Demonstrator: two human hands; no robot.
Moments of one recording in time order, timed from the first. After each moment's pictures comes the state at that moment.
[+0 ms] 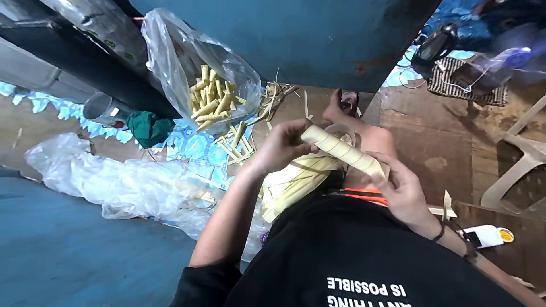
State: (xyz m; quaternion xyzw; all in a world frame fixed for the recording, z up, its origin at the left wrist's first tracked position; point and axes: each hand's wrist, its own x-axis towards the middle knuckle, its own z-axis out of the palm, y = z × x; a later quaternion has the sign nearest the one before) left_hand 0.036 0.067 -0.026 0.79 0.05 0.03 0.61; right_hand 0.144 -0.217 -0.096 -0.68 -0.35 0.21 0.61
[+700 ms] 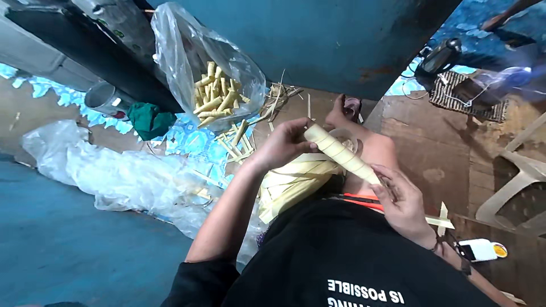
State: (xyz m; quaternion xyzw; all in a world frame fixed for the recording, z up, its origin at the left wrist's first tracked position) left_hand 0.036 0.075 -0.033 0.78 0.07 0.02 0.62; right_hand 0.144 -0.225 -0.107 -0.69 -0.38 0.17 0.59
